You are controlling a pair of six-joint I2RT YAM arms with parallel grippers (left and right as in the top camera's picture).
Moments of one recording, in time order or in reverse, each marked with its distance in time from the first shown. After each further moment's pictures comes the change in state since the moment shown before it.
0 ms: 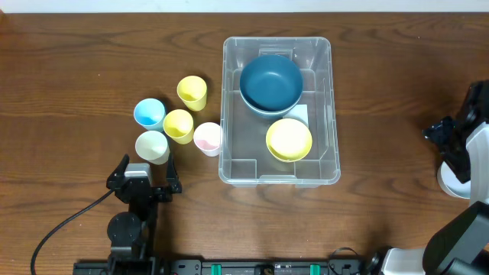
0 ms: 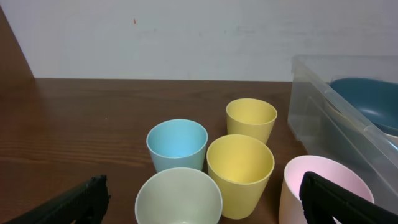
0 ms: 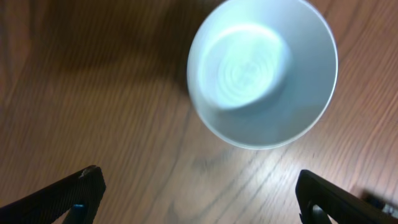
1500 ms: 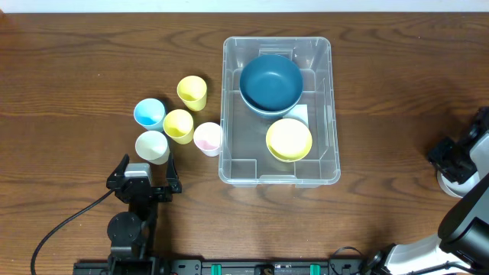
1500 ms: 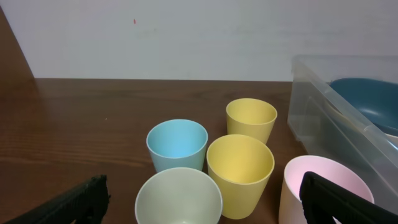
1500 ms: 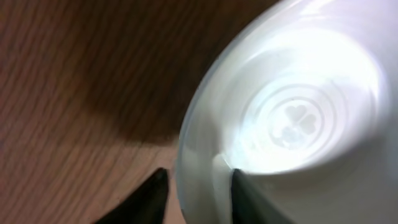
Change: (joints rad) left arm 0.000 0.000 0.000 0.000 0.000 0.000; right arm -0.163 0.179 -0.140 0.285 -0.188 -0.358
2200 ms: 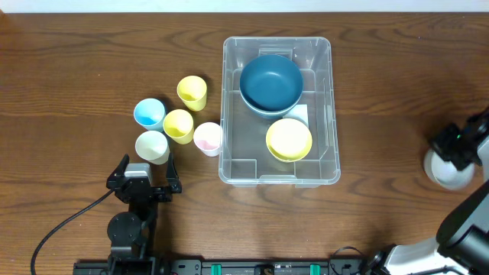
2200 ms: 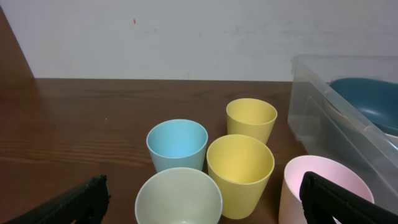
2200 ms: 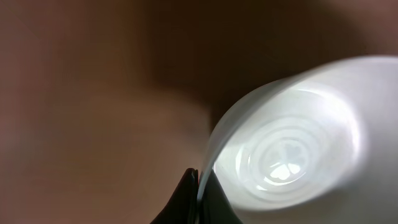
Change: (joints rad) left arm 0.000 0.000 0.000 0.000 0.000 0.000; right arm -0.003 -0.039 0.075 -0.005 -0.298 0.027
